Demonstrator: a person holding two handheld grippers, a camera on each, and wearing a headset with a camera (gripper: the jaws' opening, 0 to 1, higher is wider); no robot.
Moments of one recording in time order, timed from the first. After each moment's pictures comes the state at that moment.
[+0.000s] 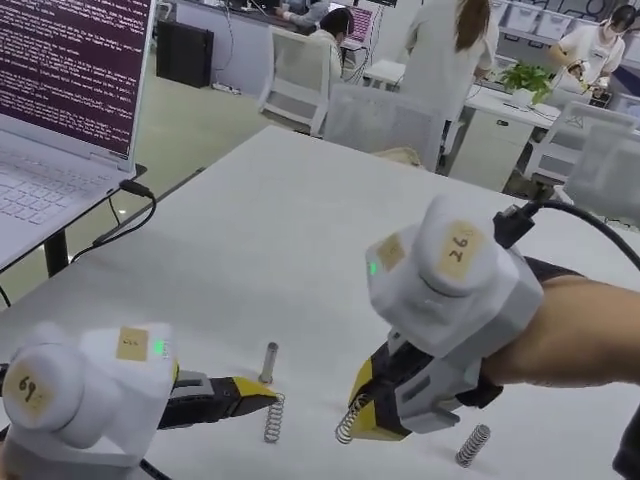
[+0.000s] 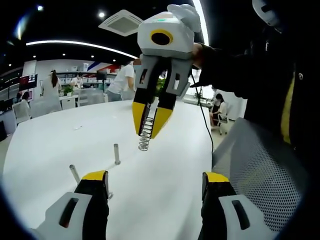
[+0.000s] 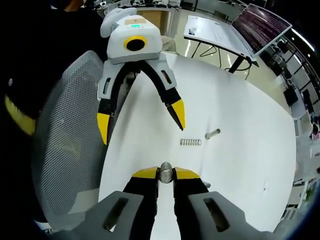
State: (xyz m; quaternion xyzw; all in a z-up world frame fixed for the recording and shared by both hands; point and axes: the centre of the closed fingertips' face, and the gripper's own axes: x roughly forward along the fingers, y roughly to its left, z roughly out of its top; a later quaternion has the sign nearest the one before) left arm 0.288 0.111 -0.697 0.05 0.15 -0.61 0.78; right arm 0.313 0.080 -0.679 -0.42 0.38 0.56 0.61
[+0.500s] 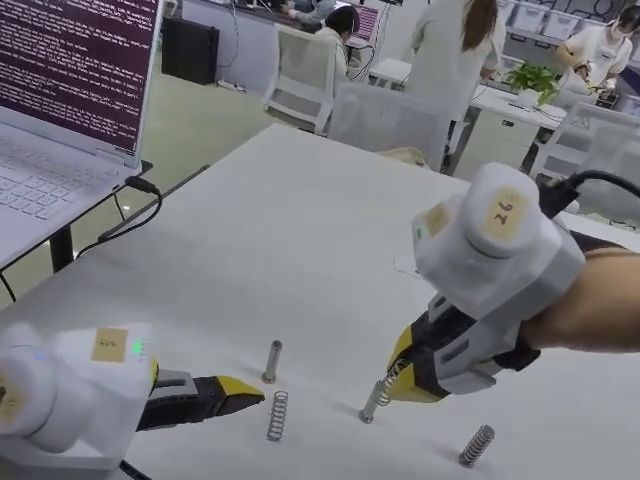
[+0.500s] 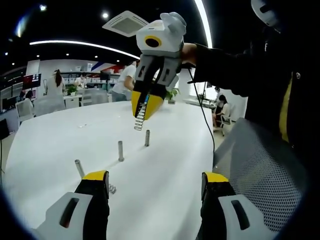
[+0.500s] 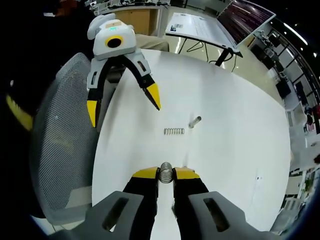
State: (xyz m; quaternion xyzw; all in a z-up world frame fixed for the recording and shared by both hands) left arm 0.289 0.122 -0.698 0.05 0.15 -0.60 0.79; right arm 0.344 0.053 -0.665 -0.42 0.39 0.52 0.63
